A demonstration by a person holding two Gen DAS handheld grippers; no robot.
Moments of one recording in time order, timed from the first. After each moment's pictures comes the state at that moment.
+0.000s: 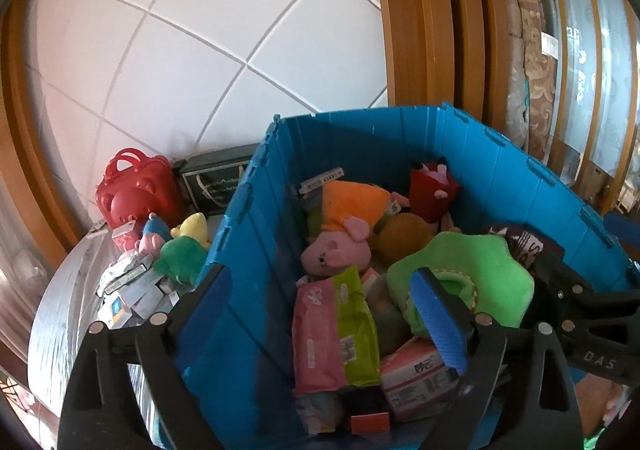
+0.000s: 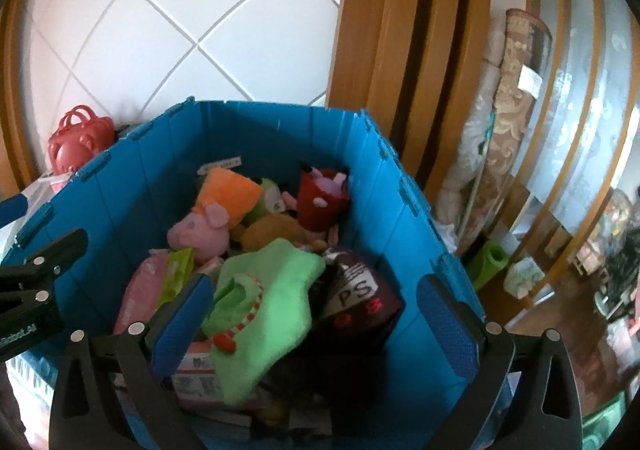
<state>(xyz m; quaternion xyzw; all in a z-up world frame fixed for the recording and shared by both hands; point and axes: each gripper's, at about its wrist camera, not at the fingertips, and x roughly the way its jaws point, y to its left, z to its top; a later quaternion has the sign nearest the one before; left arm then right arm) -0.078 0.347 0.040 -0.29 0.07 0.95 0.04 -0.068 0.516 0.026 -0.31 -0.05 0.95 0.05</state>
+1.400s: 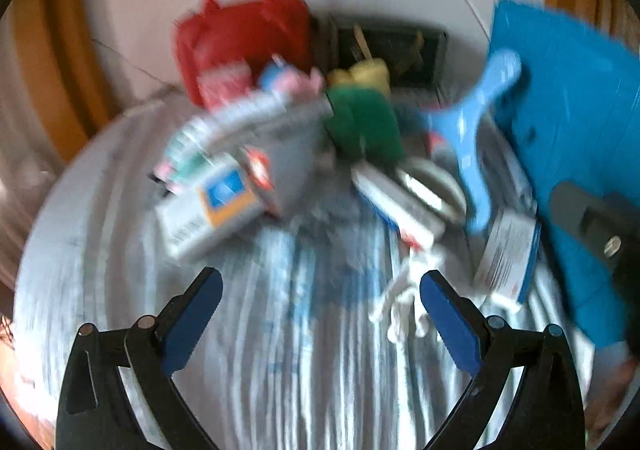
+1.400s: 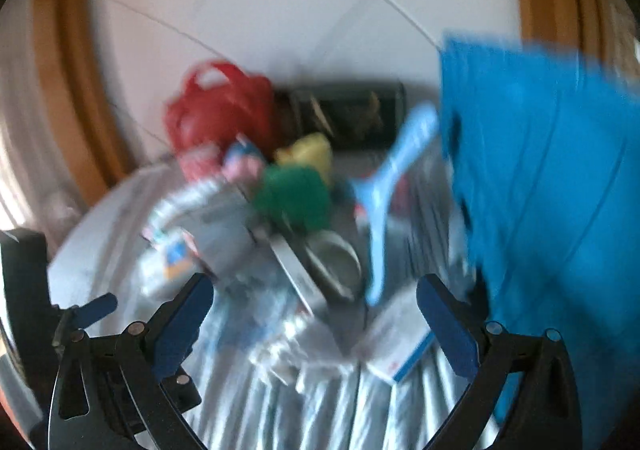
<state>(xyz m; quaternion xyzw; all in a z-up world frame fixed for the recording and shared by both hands) -0.158 -0.018 -0.160 -0.43 0.01 0.90 -0.02 -0.148 0.128 -0.119 -0.35 0.04 0.93 -0.08</state>
